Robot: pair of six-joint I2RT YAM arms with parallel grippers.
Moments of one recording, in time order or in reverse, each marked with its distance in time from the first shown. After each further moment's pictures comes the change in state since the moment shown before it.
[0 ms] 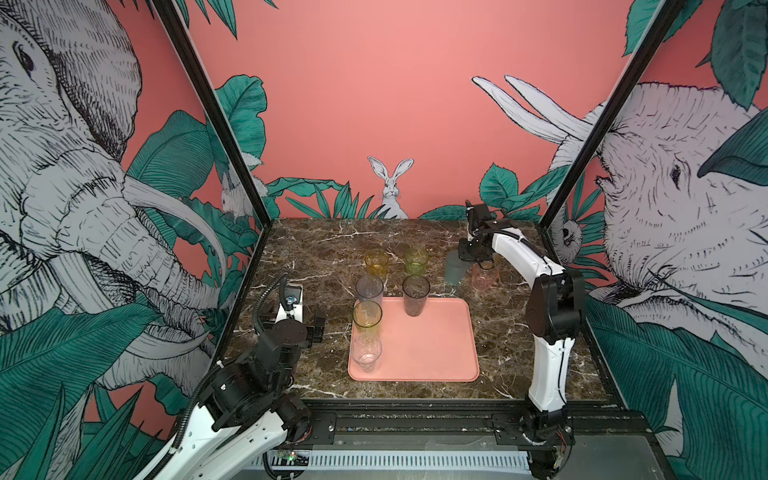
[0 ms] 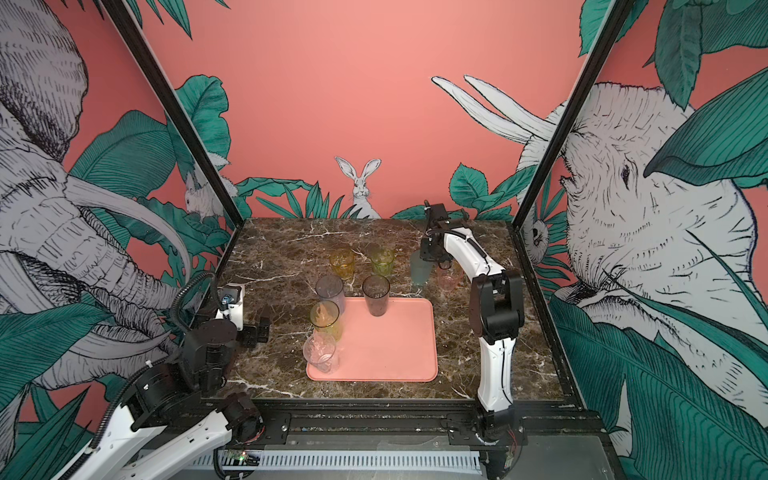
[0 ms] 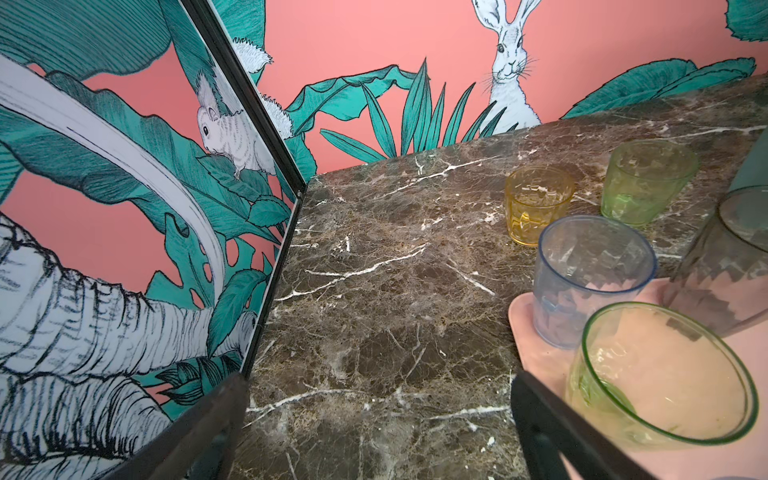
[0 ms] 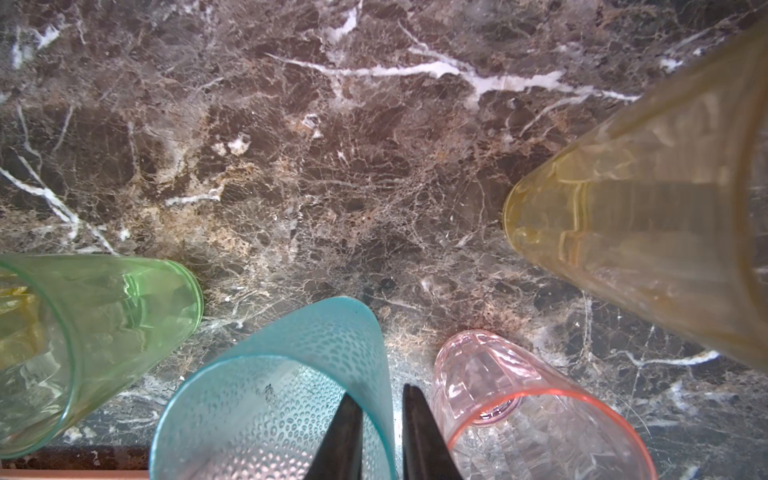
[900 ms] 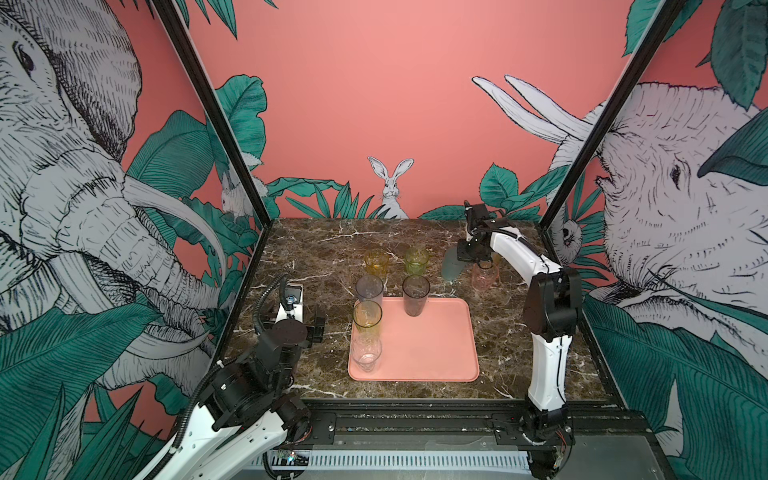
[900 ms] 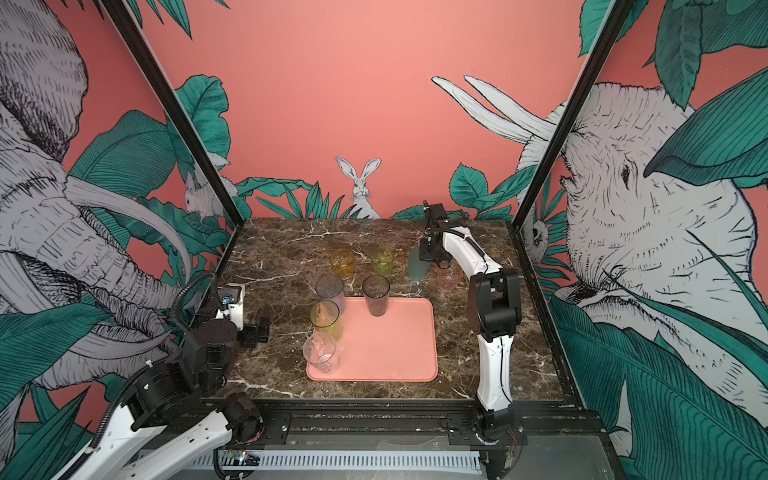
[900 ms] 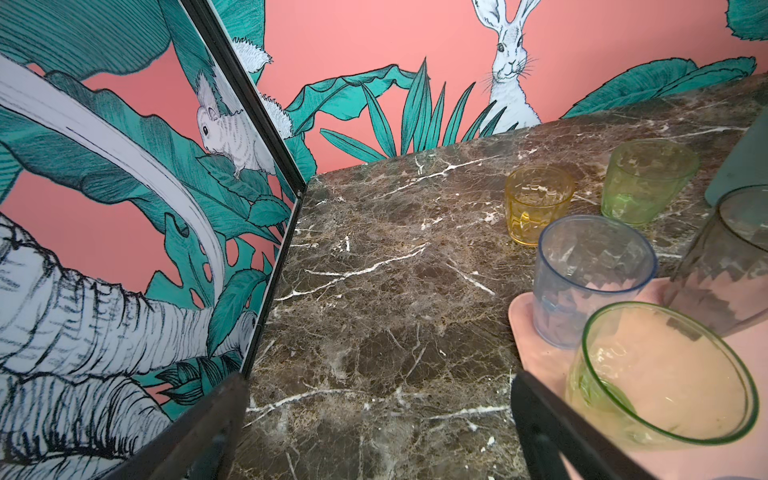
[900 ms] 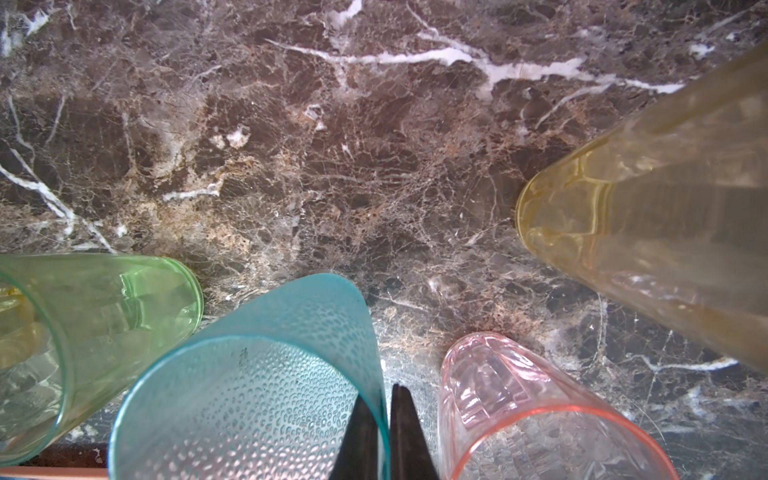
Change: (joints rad) left arm 0.000 0.002 0.000 0.000 0.000 0.000; right arm 0.000 0.027 0.032 -0.024 -0.021 0.000
